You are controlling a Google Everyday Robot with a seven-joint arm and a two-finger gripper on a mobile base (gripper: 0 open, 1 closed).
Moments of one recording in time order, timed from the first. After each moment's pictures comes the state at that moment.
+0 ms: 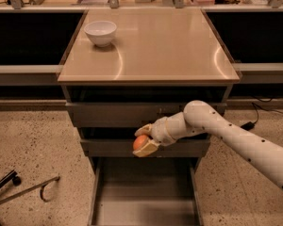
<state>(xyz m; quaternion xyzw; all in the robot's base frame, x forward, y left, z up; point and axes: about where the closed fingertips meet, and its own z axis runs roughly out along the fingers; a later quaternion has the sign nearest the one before) 0.571 -0.001 0.585 -0.61 0.67 0.28 0.33</state>
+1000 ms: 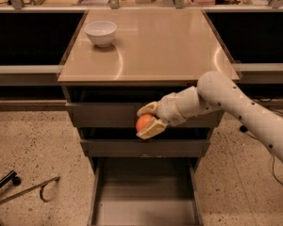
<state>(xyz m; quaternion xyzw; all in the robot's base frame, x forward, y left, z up) 0.570 -0.017 0.703 -0.64 0.63 0.26 0.36</state>
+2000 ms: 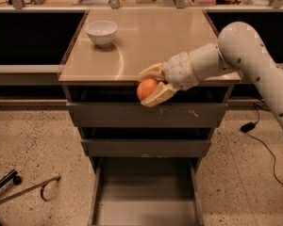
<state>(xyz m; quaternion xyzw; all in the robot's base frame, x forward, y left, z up) 0.586 -0.027 0.836 -0.70 0.51 0.25 0.43</state>
